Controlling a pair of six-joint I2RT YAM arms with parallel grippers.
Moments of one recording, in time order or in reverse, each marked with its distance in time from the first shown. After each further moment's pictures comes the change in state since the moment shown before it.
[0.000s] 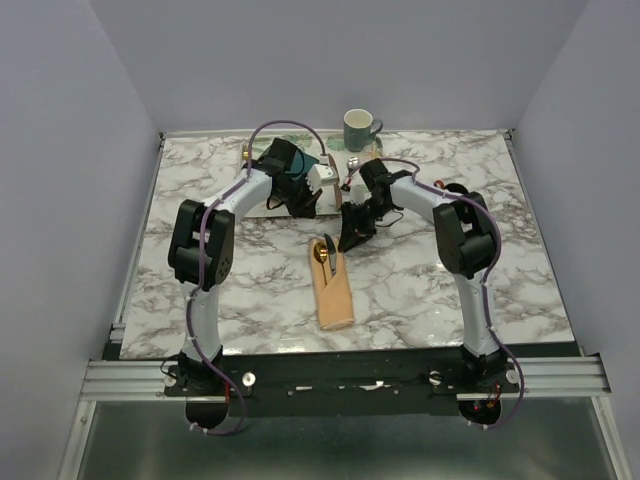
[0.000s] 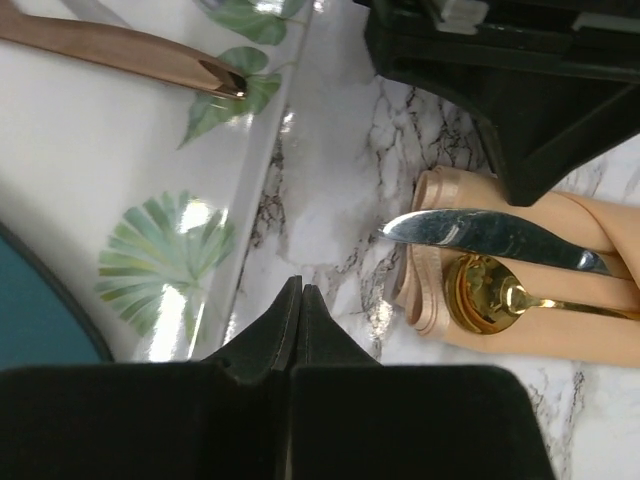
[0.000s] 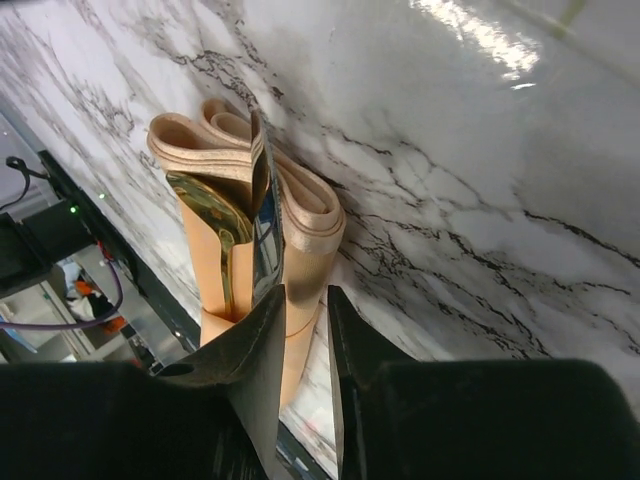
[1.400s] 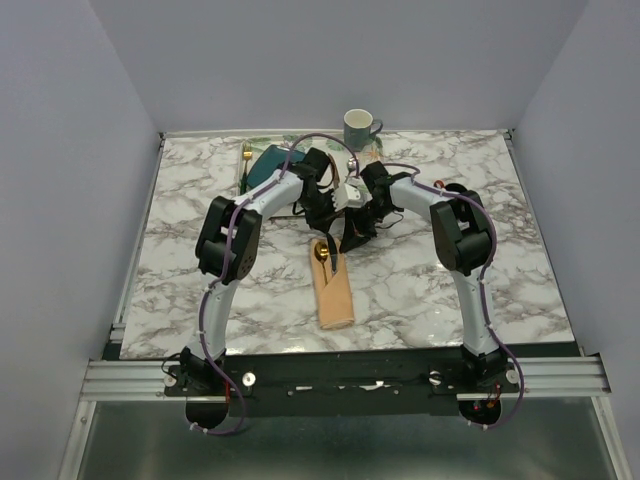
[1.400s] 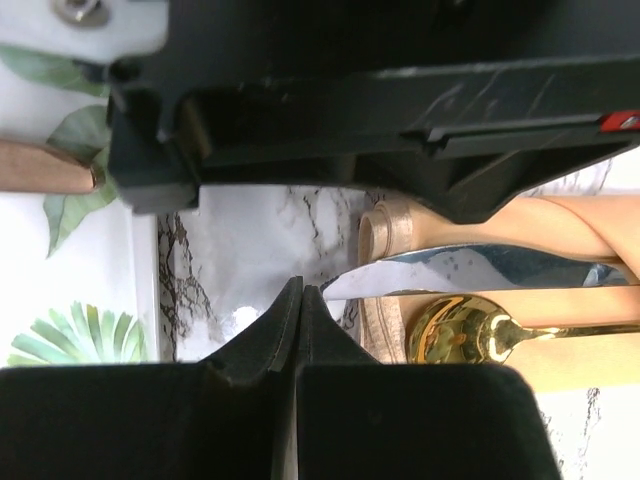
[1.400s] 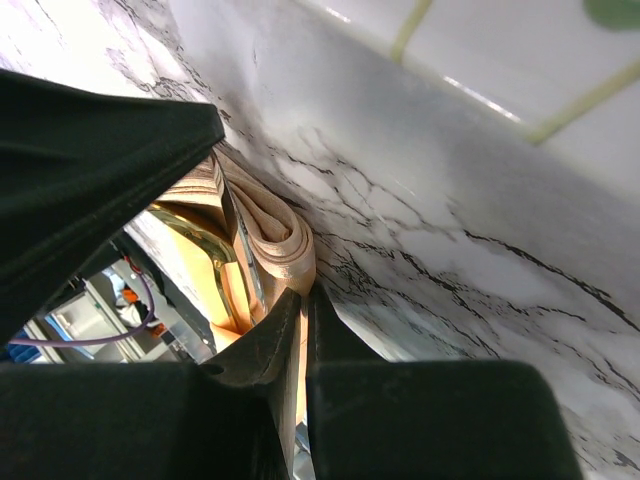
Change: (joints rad) left arm -0.151 0.167 0.182 -0.213 -0.124 0.148; right arm -0.012 0.050 0.012 0.006 0.002 0.092
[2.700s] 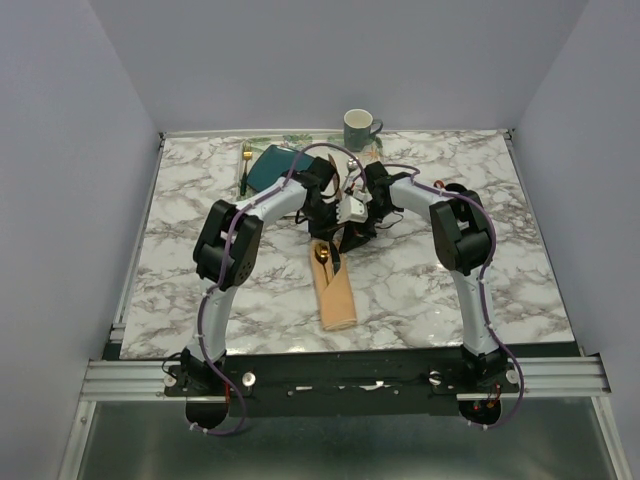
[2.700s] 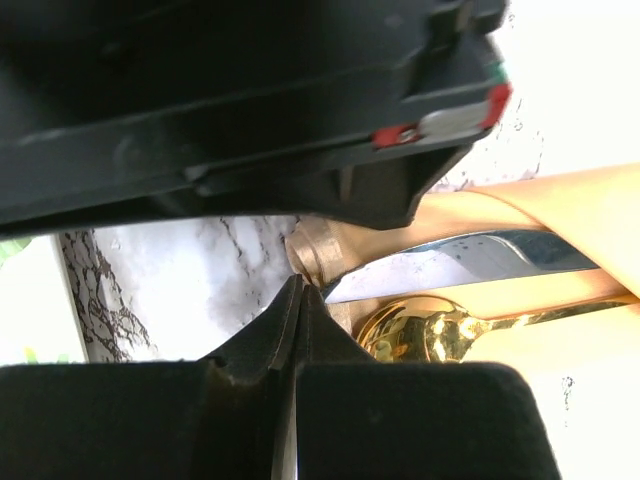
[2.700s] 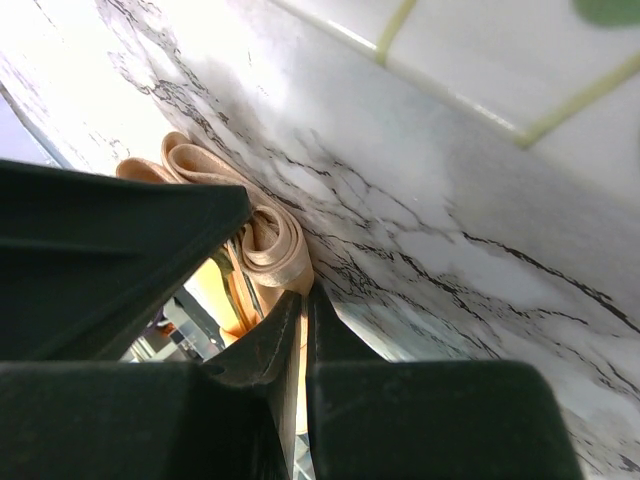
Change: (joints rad) left arm -0.045 -0.056 -0.101 0.021 0.010 0.079; right arm 0.000 0.006 0.003 -0.002 -0.006 0.019
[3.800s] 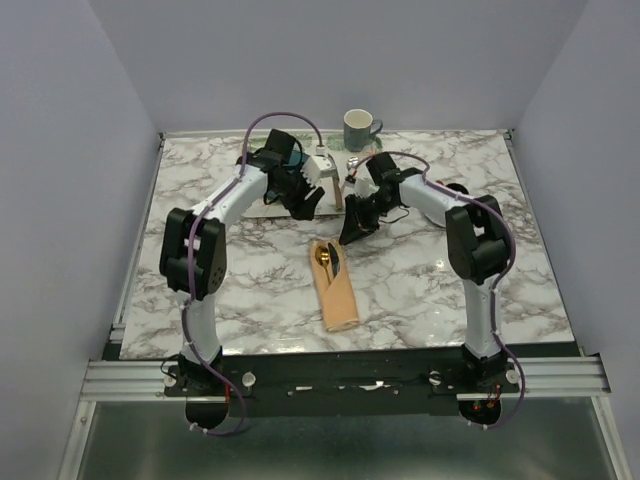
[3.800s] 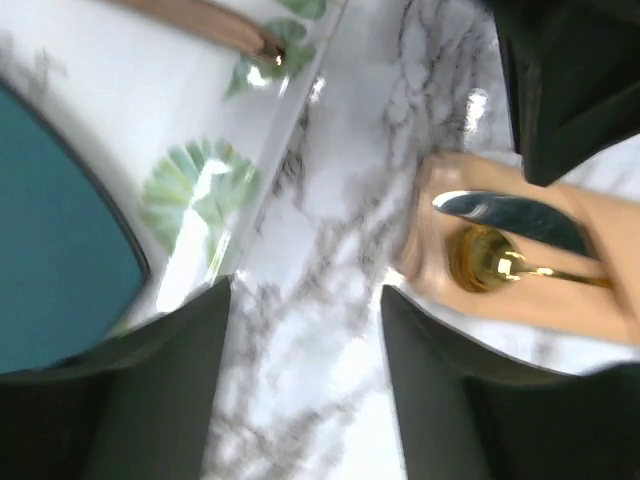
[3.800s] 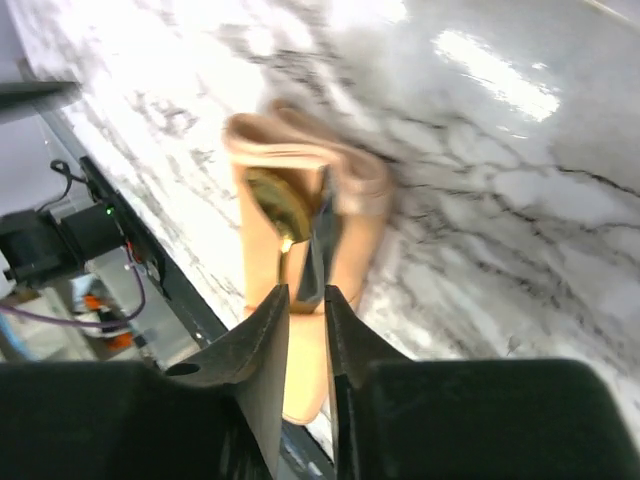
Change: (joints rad) left arm 0.156 -0.149 -0.005 0.080 -0.028 -0.293; right arm 0.000 -0.137 -0.074 0.058 -0.023 -0.062
